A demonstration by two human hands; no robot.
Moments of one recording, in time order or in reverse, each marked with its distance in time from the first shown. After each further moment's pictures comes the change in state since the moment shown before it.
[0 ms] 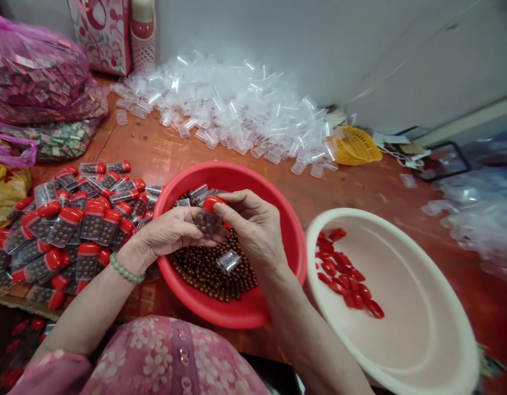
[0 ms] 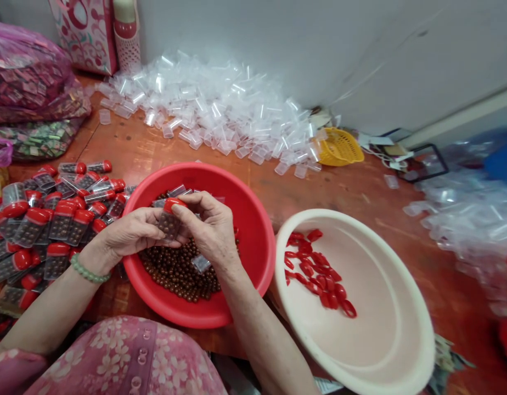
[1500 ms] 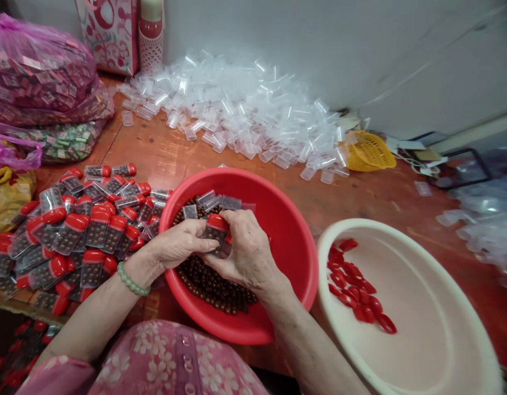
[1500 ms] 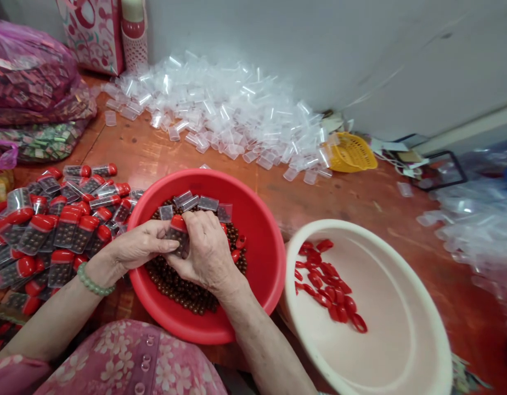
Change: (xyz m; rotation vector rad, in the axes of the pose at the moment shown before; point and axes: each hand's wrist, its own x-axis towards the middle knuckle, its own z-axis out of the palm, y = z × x) left_hand 0.004 -0.004 0.004 0.050 0.033 0.093; right_hand -0.007 0.017 0.002 -0.945 -0.186 -0.704
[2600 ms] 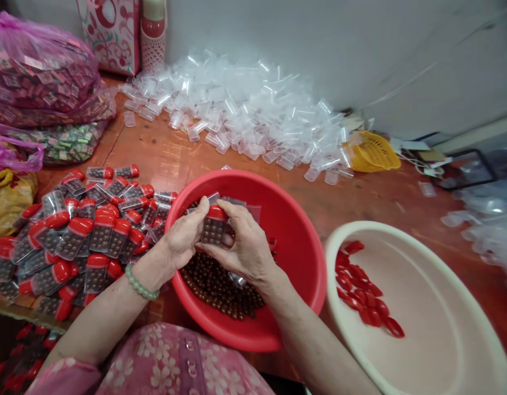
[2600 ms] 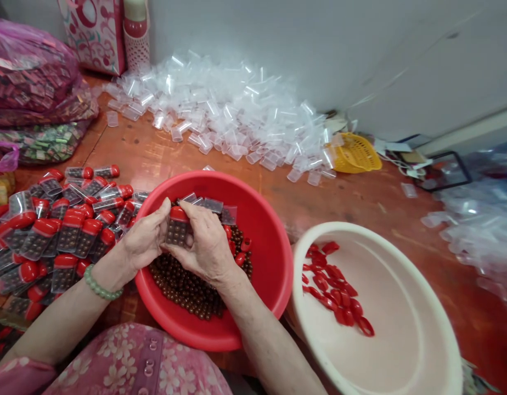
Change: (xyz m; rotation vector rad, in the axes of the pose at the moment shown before) left_hand 0.012 0.008 -0.002 -0.132 0.227 -0.116; right_hand 0.006 0.009 0.018 0.191 -0.004 0.091
